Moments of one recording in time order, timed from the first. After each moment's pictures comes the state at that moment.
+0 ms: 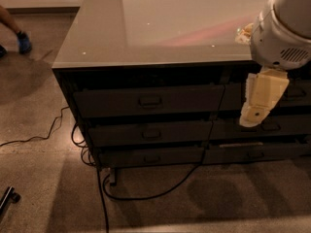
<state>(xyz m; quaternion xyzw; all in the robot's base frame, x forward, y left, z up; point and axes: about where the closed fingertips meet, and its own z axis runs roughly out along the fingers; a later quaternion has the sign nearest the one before) 0.450 -0.177 0.967 -0.64 0.74 -0.06 0.17</state>
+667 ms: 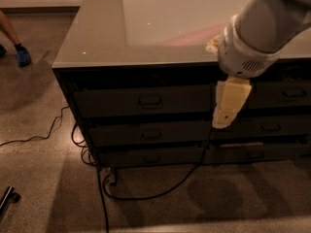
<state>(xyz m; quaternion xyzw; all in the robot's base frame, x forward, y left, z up) 0.474 -0.136 0.935 -0.68 0.71 -0.03 0.18</state>
